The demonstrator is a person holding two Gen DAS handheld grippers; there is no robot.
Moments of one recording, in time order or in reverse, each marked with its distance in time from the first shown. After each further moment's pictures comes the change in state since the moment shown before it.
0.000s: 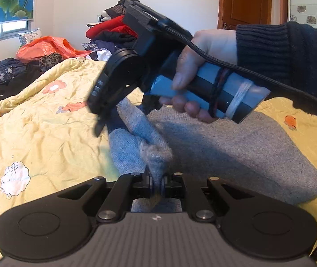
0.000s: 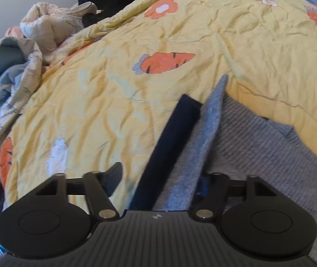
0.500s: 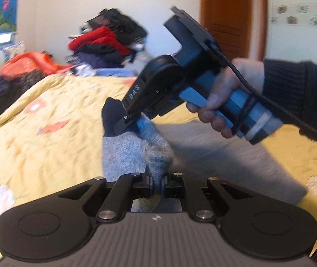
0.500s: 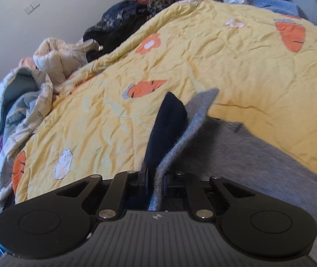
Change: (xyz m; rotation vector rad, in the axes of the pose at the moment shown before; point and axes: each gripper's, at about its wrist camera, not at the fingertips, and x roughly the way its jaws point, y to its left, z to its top) left arm -0.015 -0.039 0.024 0.067 -0.055 -0.104; right arm -0.078 -0.059 -0.047 0.047 -0.209 0.084
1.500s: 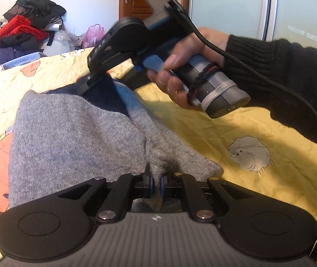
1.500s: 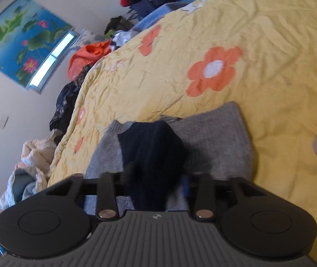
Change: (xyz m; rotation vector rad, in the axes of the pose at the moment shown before) left arm 0.058 -0.149 -0.024 0.210 0.185 -0.297; right arm -0.106 -0.178 -0.123 0.503 -0.270 0.020
